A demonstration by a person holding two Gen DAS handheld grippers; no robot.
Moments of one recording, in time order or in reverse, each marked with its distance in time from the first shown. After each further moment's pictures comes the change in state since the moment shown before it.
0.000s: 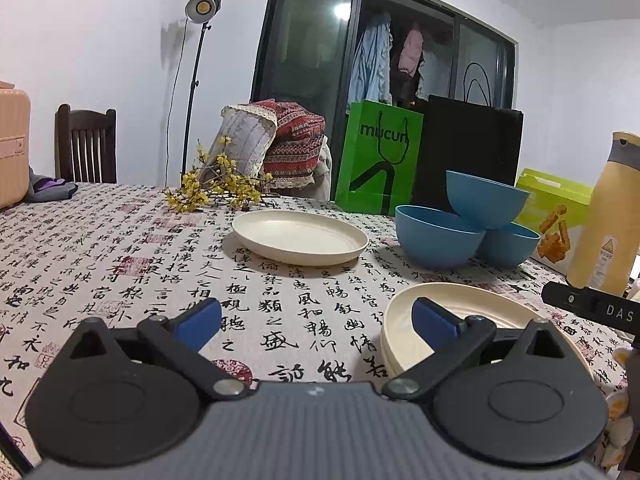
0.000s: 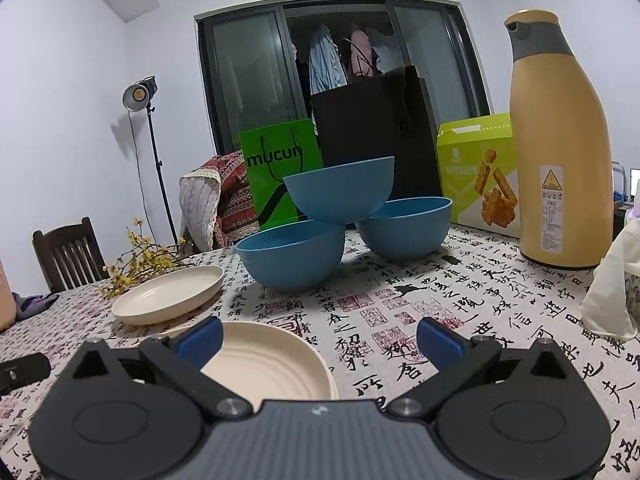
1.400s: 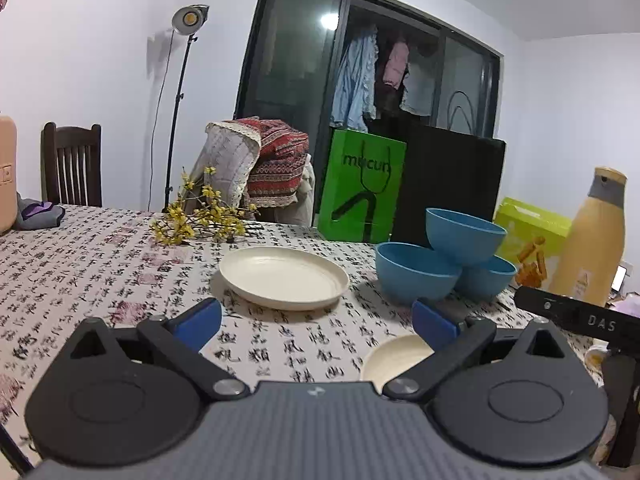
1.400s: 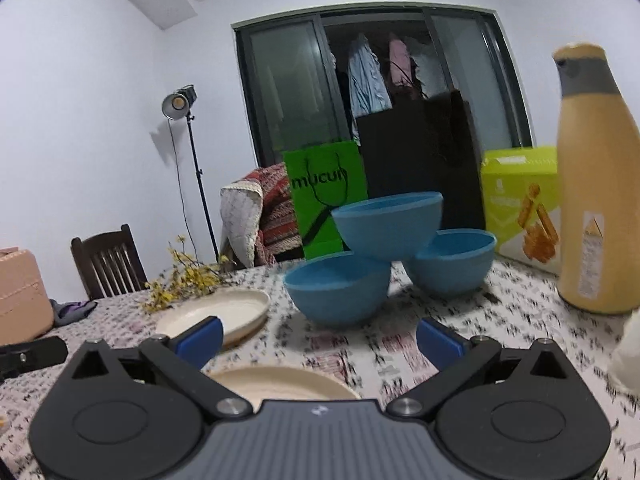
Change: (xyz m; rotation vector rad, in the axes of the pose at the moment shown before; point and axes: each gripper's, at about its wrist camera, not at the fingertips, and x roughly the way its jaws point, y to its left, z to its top) left arm -0.016 0.004 0.057 -0.014 -0.010 -0.056; right arm -0.008 0.015 0.044 -0.031 -0.018 0.128
